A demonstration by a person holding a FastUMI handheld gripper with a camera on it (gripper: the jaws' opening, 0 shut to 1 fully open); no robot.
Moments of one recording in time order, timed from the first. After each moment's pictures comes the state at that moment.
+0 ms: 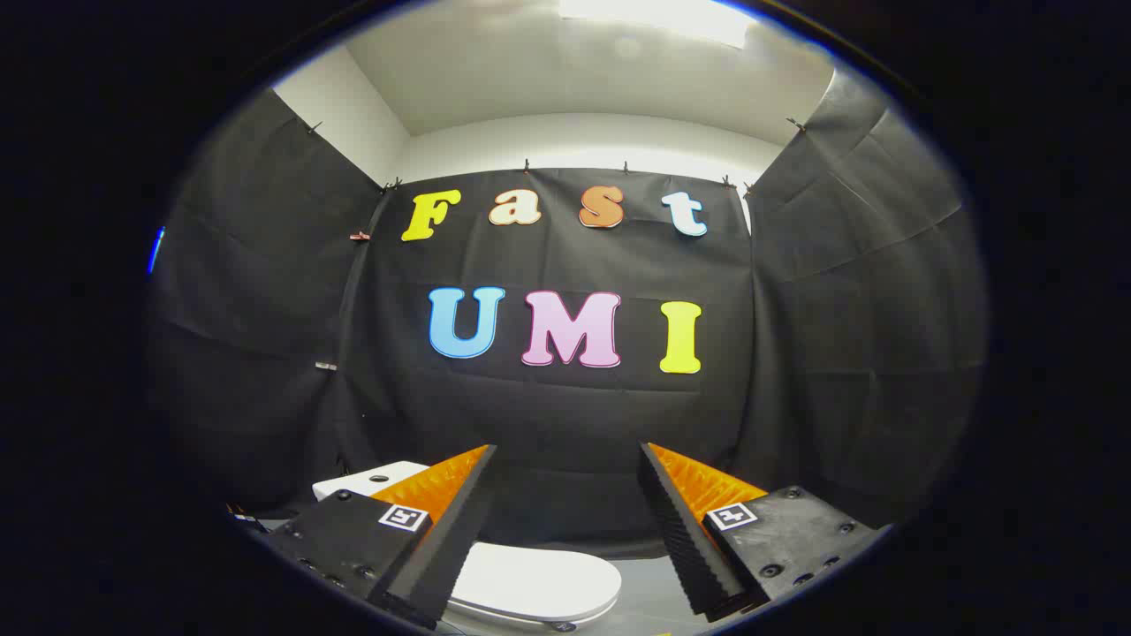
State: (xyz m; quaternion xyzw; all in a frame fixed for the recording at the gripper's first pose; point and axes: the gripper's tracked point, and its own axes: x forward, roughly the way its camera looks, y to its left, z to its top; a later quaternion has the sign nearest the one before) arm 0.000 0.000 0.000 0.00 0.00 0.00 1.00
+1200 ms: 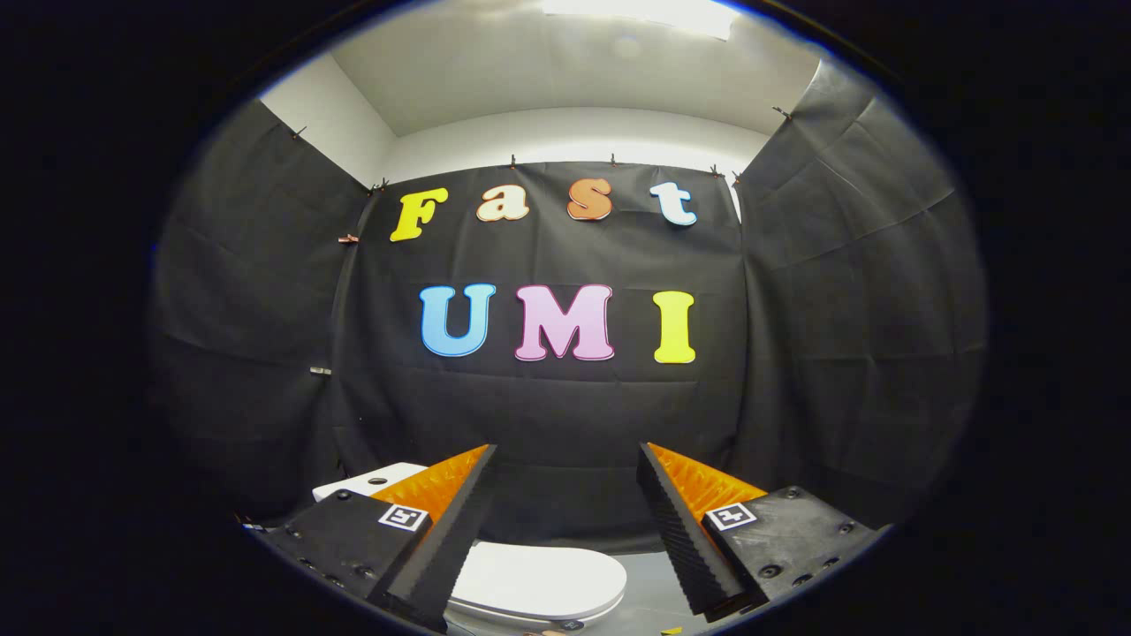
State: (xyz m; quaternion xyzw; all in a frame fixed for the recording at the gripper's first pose) arm 0.004 -0.011 0.000 0.02 0.02 -0.02 1.00
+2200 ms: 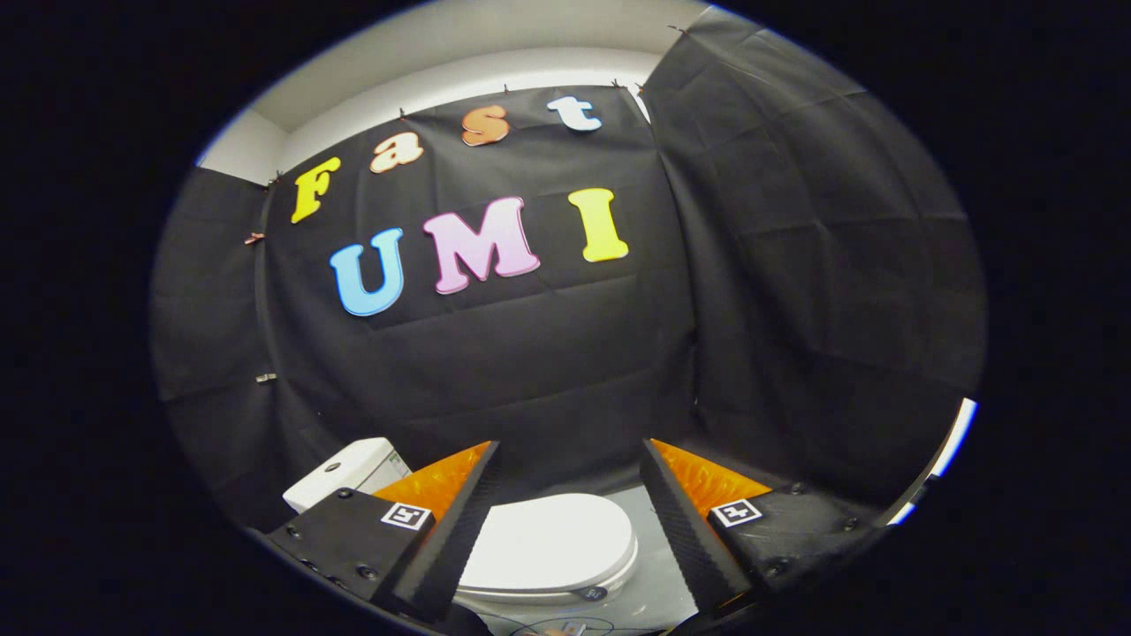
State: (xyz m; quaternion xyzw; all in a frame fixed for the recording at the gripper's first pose) arm 0.040 -0.088 -0.152 0.14 0.16 -0.12 0.97
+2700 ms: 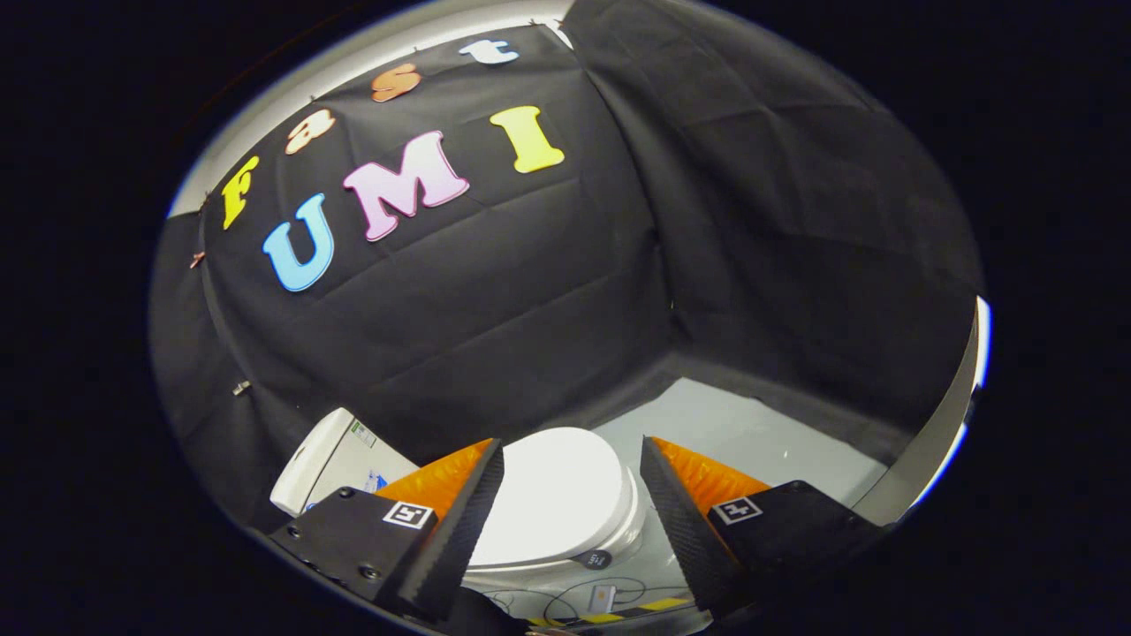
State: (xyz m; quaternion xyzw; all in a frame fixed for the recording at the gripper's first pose) arm 0.046 -0.121 -0.294 0.25 0.27 -0.16 0.91
